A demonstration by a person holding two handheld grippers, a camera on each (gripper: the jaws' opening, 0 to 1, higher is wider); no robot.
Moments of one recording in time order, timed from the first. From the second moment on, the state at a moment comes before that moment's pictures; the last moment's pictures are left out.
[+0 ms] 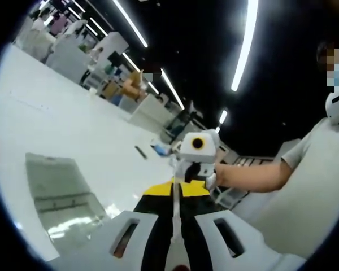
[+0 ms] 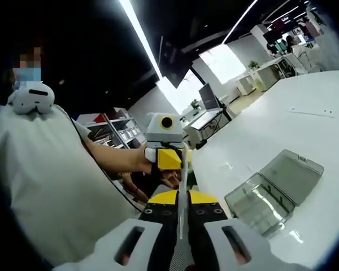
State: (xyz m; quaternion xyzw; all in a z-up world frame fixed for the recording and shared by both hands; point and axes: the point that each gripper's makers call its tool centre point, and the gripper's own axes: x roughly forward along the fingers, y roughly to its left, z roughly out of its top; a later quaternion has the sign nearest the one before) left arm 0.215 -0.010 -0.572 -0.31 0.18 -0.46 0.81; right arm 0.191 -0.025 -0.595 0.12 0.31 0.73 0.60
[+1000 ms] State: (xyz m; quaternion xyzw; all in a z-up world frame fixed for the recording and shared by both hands) left arm 0.213 0.015 -0.599 -0.21 0.20 -0.40 0.87; right arm 0.209 -0.019 -0.605 0.09 0.37 0.65 0.66
